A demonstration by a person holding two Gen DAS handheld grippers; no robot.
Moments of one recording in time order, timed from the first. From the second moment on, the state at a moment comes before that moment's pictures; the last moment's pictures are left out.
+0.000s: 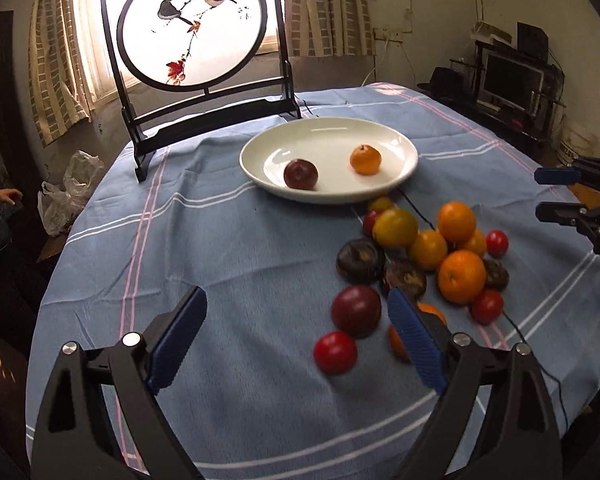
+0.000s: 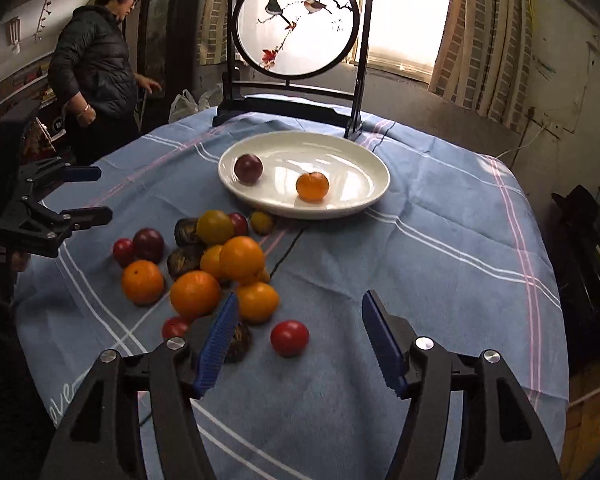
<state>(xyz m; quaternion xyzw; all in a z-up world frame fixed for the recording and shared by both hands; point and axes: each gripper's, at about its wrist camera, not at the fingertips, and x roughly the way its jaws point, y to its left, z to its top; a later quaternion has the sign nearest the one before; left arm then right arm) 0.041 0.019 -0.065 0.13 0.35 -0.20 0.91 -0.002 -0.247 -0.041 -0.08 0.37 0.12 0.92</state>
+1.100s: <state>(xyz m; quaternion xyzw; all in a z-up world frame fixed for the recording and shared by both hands) 0.055 0.006 -0.107 0.13 0.43 -0.23 0.86 0.019 -0.243 -0.084 -0.08 0.43 0.13 0.89</state>
